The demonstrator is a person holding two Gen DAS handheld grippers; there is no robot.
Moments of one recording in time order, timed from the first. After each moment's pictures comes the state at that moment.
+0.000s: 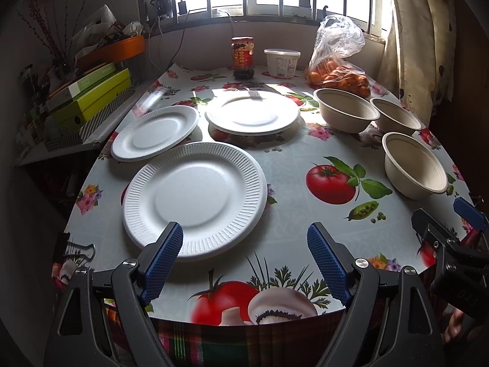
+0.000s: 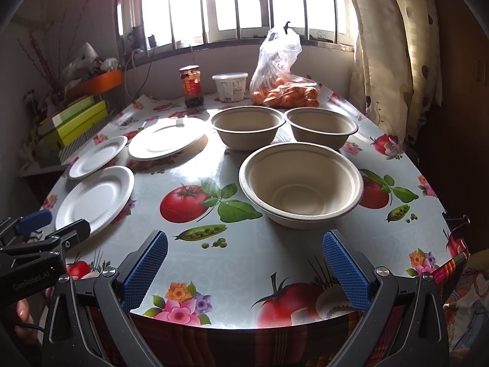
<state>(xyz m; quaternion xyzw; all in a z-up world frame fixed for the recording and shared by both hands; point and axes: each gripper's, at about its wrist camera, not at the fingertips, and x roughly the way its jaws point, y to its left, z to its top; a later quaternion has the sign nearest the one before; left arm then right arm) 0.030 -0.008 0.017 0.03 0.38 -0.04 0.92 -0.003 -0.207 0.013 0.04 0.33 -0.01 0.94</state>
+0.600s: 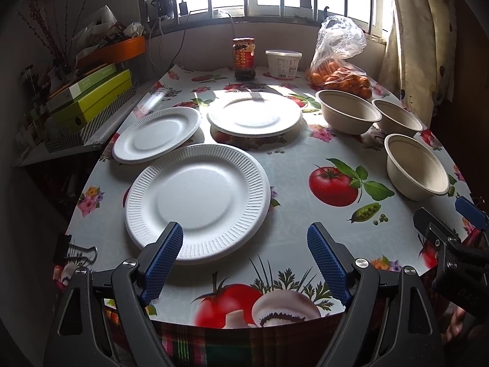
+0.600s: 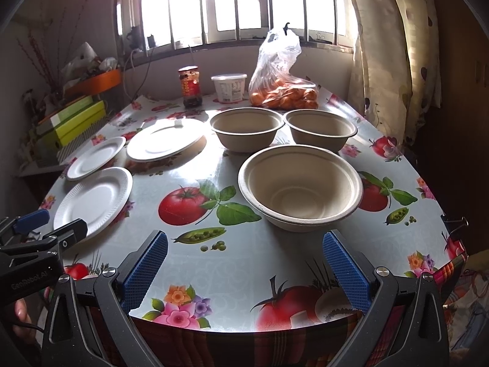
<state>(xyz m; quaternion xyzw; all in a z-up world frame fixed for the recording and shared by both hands) 0.031 -0.005 0.018 0.03 0.38 -0.03 0.92 -0.002 -0.210 0.014 0.04 0.33 -0.01 0.94</state>
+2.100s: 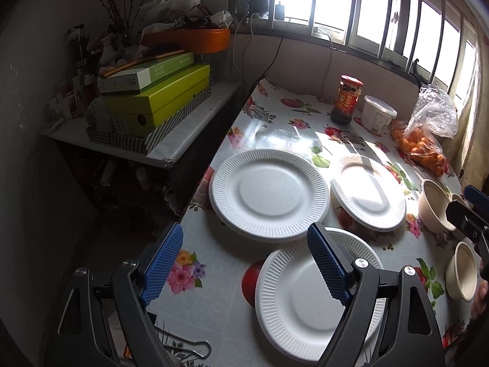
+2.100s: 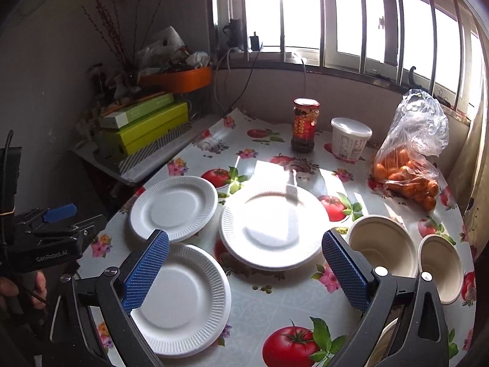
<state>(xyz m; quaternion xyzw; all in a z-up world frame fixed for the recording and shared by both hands) 0.134 0.161 0.064 -0.06 0.38 0.07 0.92 0.161 -0.073 0.097 -0.05 0.33 0.19 0.92</state>
